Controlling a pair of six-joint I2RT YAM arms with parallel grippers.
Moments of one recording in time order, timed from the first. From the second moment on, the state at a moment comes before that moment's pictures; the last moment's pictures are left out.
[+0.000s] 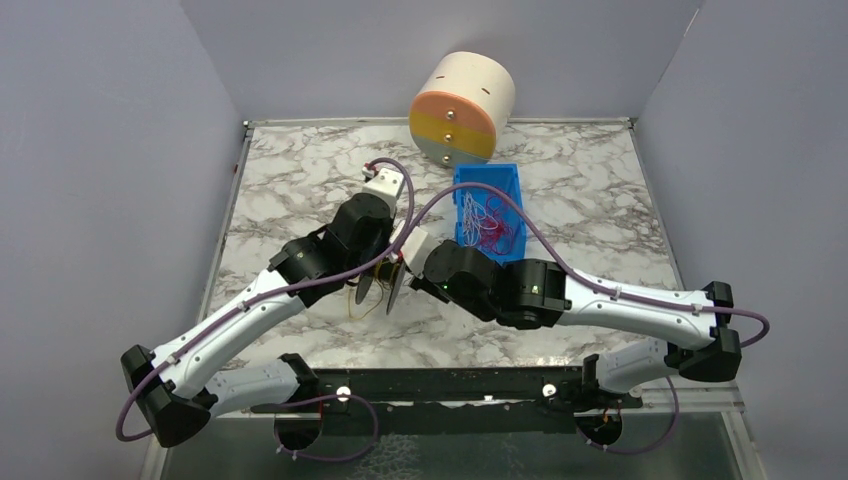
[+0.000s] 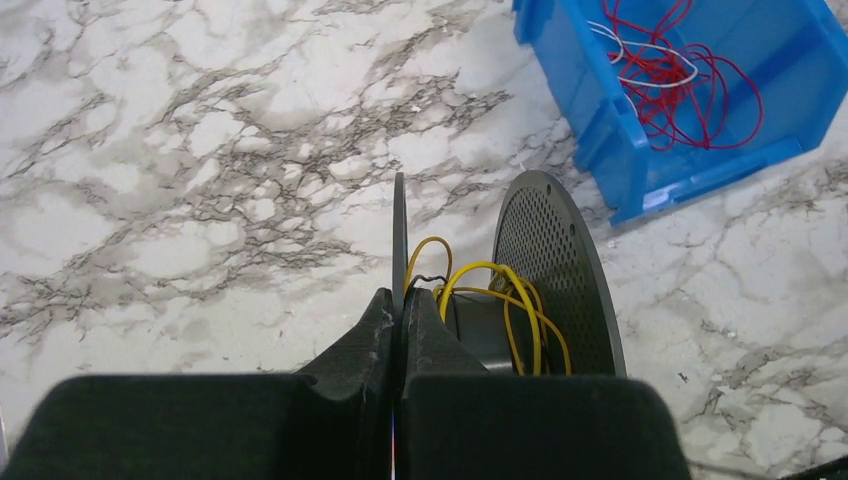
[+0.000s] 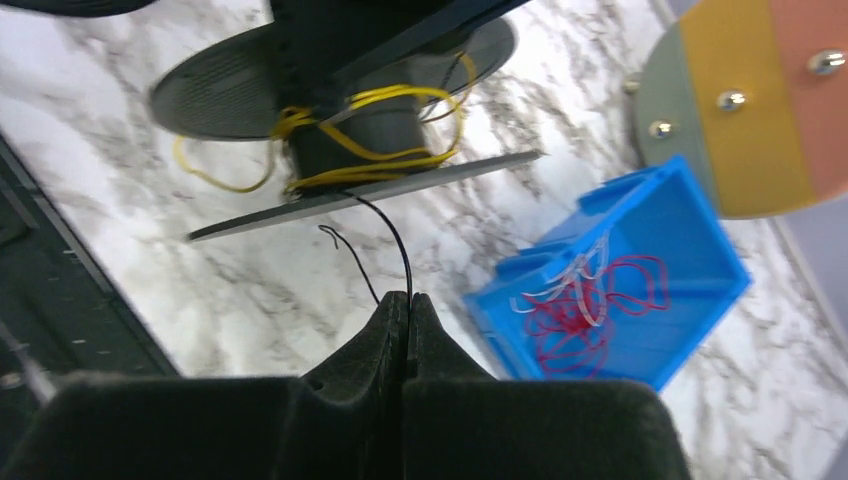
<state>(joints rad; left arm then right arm) -0.81 1.06 1.10 -0.59 -0.45 -0.19 1.36 1.38 1.39 -0.61 0.53 -0.06</state>
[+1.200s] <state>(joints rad) -0.96 0.91 1.09 -0.60 -0.18 -0.06 1.02 1.18 0.92 -0.20 0.35 -0.23</state>
